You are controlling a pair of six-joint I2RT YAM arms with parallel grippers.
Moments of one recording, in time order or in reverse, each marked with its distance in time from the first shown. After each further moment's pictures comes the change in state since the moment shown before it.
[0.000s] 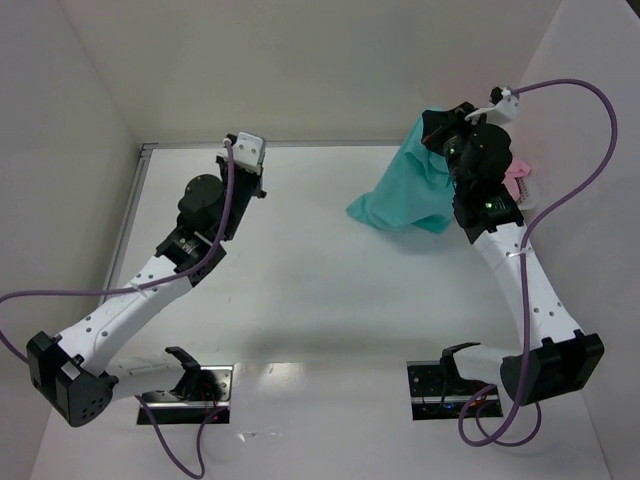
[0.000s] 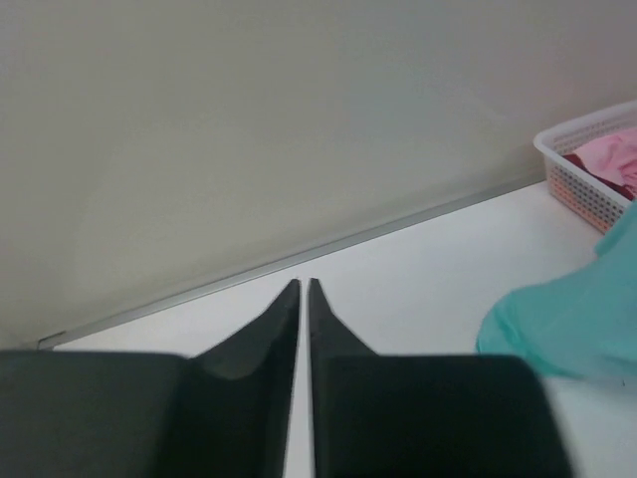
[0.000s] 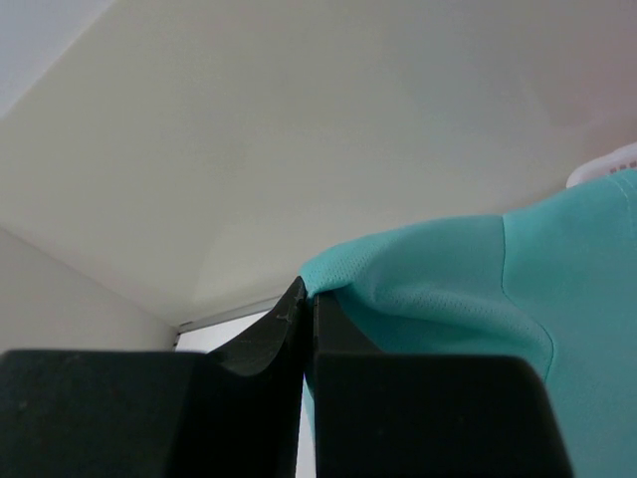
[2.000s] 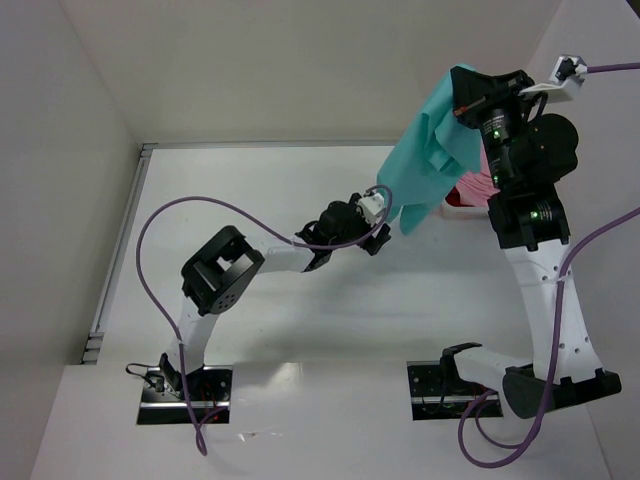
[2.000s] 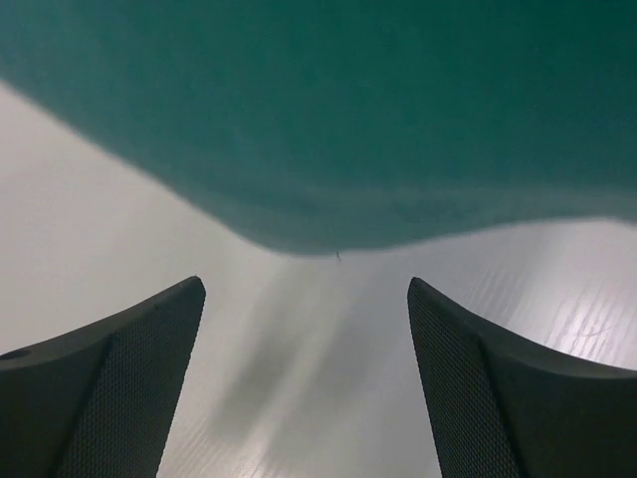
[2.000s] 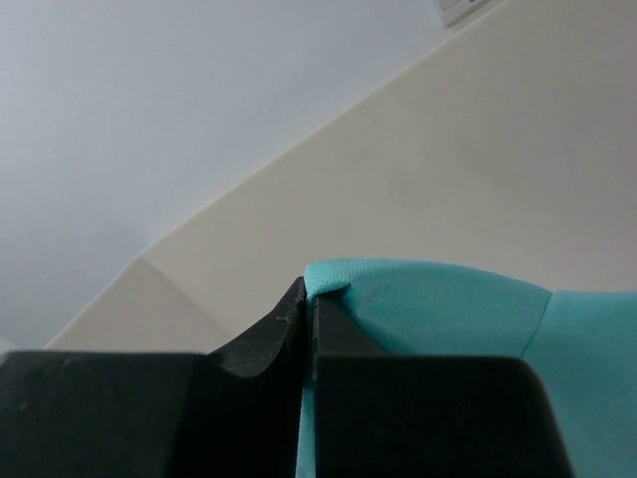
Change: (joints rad) left arm -0.190 0.964 0.219 0.349 0.489 -0.181; right arm -0.019 -0.067 0.289 -0.092 -0.080 0.098
